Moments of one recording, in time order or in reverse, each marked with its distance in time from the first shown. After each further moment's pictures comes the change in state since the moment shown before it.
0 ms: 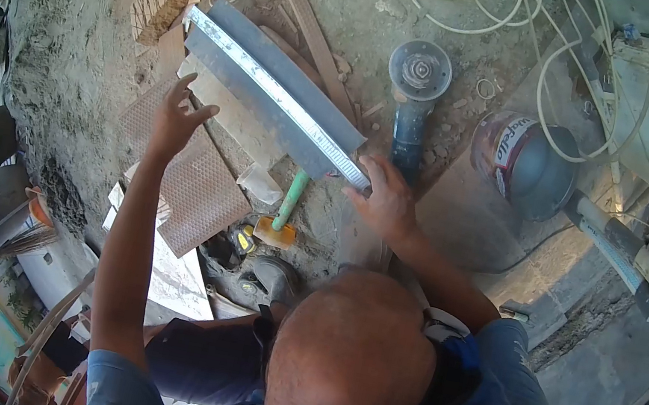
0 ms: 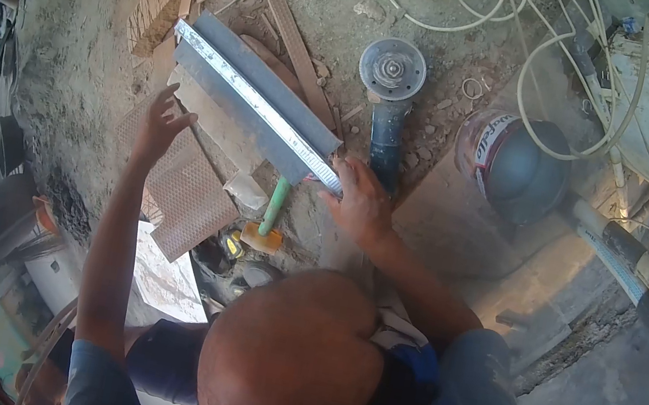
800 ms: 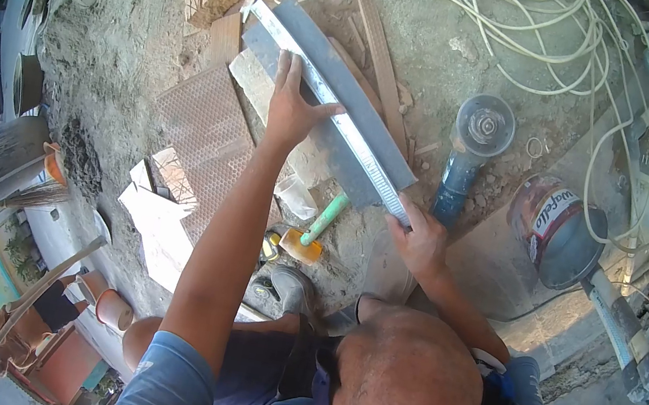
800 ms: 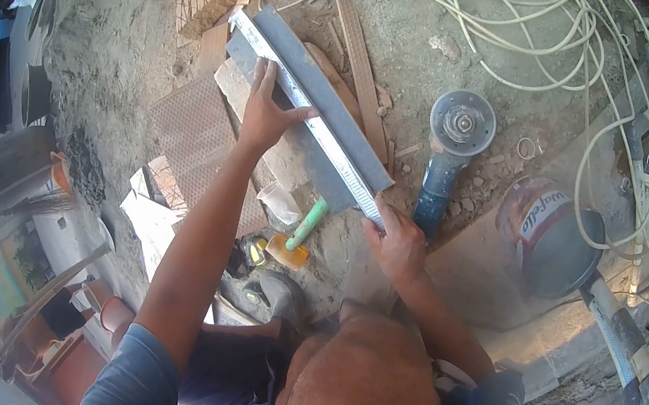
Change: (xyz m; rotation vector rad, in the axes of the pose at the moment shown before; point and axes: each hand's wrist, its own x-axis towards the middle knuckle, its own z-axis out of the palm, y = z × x) left_hand 0.033 0.046 0.093 -0.053 0.183 0.040; right_hand 0.012 0.003 0.008 0.095 -0.064 -0.028
